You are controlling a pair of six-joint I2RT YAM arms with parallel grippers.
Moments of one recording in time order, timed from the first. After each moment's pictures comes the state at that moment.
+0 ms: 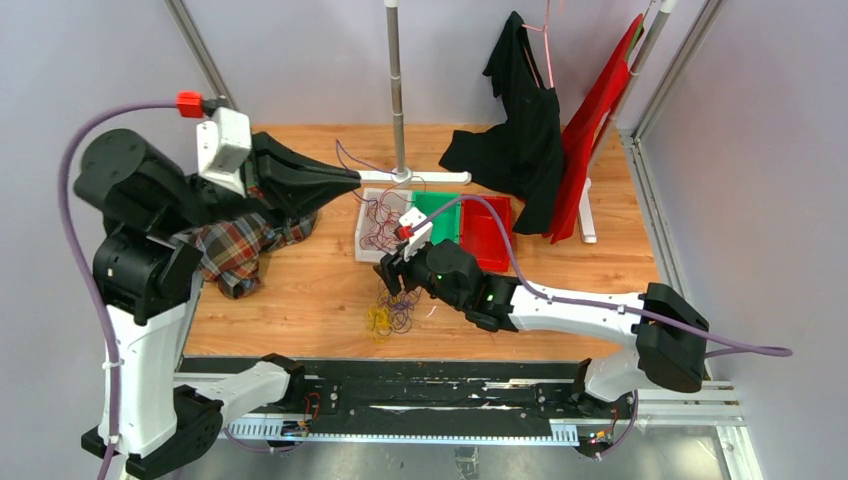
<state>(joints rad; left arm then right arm) -0.37 1.07 1.88 -0.63 0.96 -0.01 1.17 1.43 0.94 0.29 0.27 0.11</state>
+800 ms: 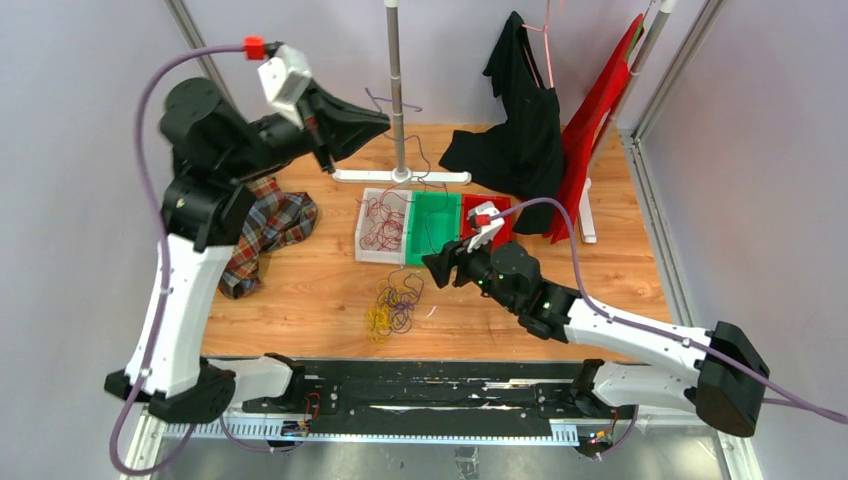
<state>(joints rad) -0.37 1.20 1.85 -0.40 0.82 -0.08 1.02 1.14 0.69 0.28 0.24 0.33</state>
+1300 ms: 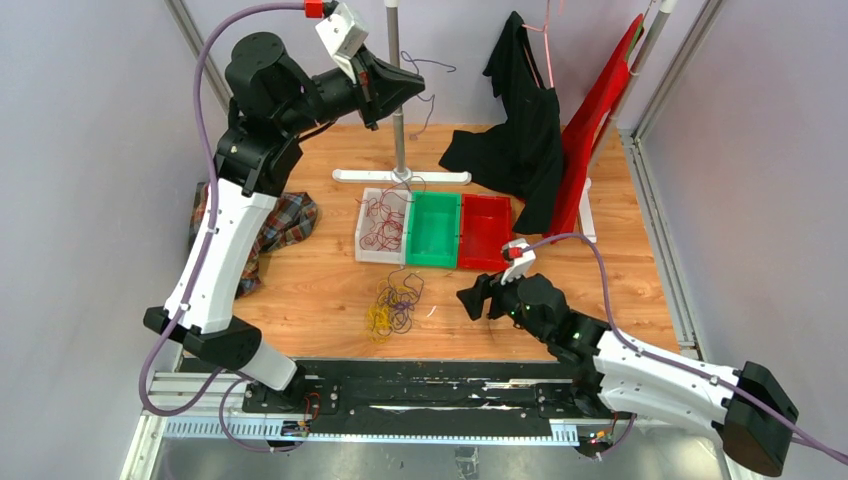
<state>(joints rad) -0.44 1.51 2.06 -0.39 0.68 -0.02 0.94 0.84 0.36 0.15 0.24 0.44</state>
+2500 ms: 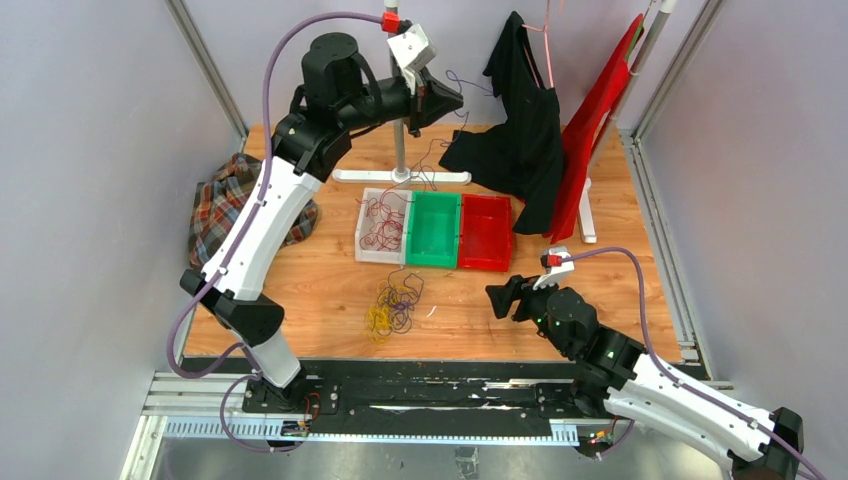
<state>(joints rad) -0.56 1.69 2.16 -0.46 0.62 0.12 0.94 0.49 0.32 -0.13 0.44 0.48</state>
